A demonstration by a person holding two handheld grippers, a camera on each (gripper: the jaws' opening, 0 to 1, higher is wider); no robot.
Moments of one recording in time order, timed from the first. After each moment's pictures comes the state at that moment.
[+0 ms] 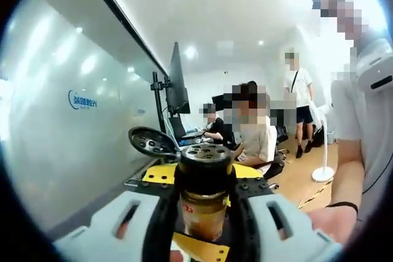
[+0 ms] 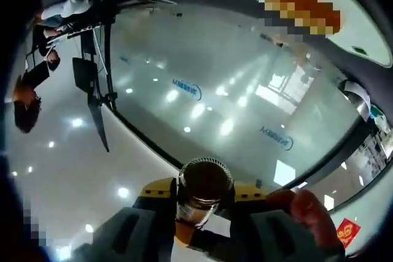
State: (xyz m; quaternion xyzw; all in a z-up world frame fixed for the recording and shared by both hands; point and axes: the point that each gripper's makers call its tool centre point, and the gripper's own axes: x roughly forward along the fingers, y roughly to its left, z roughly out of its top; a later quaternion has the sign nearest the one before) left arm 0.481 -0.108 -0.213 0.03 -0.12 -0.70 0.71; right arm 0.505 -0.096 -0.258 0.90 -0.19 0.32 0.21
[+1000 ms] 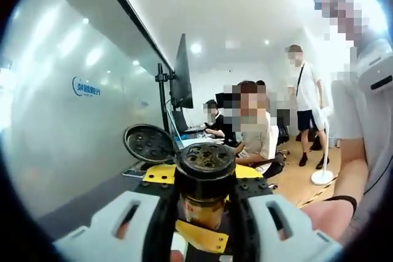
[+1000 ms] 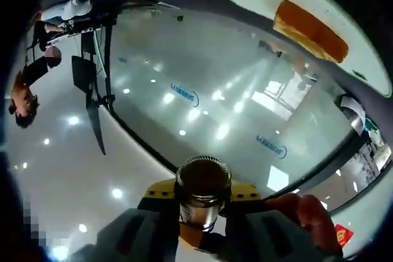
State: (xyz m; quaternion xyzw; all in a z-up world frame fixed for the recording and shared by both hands) left arm 0.479 -0.116 -0.243 0.02 -0.10 -0.69 0.71; right arm 0.510 -0.103 -0.289 0.91 -0.18 0.30 0.23
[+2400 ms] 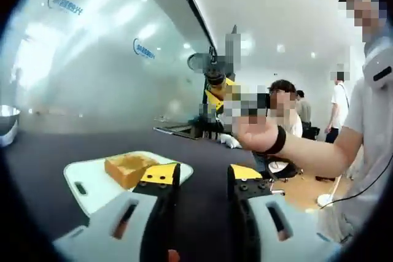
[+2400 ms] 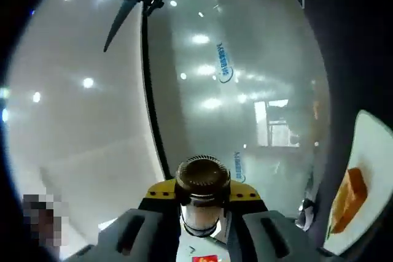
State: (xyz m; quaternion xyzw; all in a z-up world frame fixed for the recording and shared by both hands) left arm 0.486 -0.005 -0.390 -0.03 -0.01 -0.57 0.82; right arm 0.543 -0.206 -0.264 0.67 -0.18 0.31 0.65
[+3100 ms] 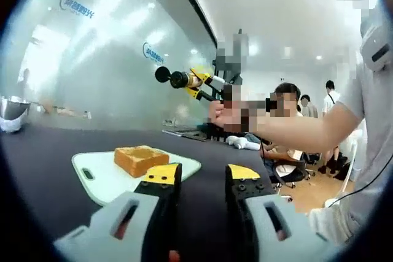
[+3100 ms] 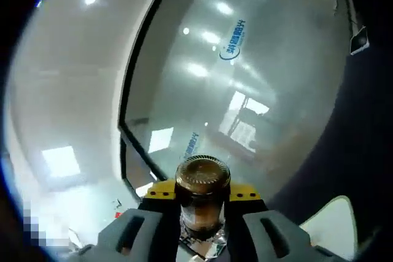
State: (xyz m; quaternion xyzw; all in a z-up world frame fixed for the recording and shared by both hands) left arm 0.493 0.013 -0.401 -0.09 -0.02 -0.55 0.83; right arm 0.639 -0.191 -0.251 0.45 -0.10 0.26 0.85
